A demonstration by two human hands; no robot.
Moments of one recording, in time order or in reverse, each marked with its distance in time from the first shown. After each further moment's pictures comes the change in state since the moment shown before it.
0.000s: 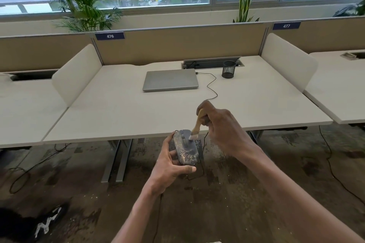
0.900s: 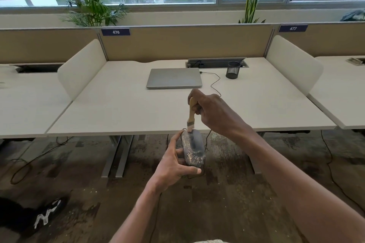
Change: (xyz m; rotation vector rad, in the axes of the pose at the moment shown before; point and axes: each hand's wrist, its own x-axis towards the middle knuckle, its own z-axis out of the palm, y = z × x) left_hand -0.007 0.010 0.005 0.046 -0.048 -0.032; right_hand 0.046 -0.006 0.007 -0.043 -0.114 -0.065
